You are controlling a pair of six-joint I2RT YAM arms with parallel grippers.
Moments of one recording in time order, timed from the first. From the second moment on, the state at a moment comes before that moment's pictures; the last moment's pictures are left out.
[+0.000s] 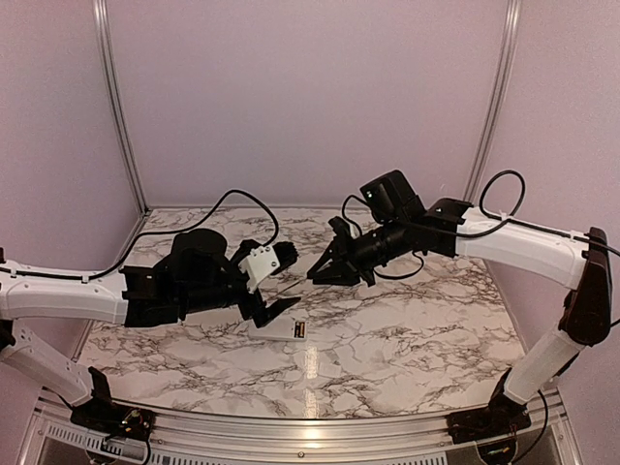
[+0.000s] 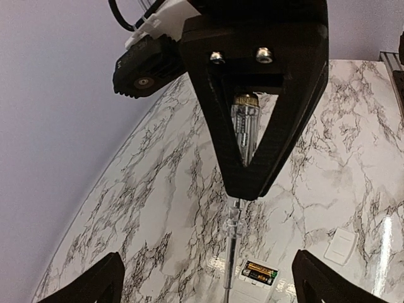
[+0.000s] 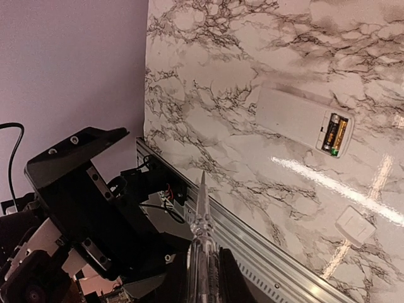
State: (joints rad) left arm -1.05 1.36 0.85 0.15 -0.09 0.38; right arm 0.82 1.57 1.33 -0.50 -0.57 1.03
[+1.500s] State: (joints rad) left arm -0.63 1.43 1.17 0.38 0.94 -0.85; right arm 0.68 1.26 1.16 0.05 -0.73 0.70
